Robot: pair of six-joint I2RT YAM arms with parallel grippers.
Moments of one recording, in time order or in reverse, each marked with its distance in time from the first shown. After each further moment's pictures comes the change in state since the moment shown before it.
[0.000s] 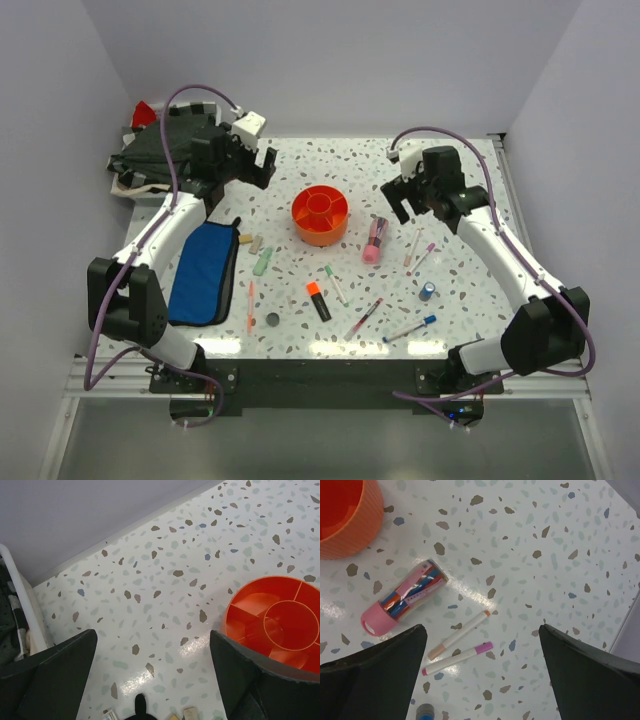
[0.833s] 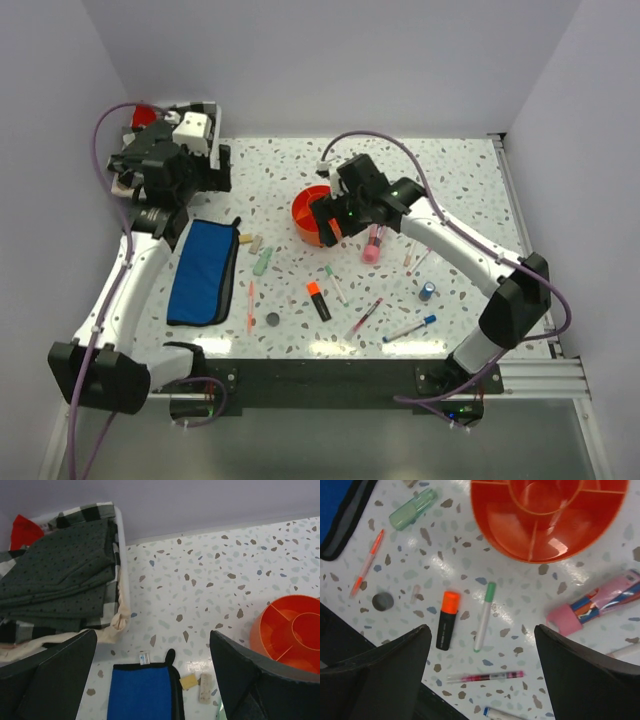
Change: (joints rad) left arm 0.077 -0.336 -0.089 -0.152 -0.246 -0.135; right arm 0.380 0.205 0.275 -0.253 -0.108 0.514
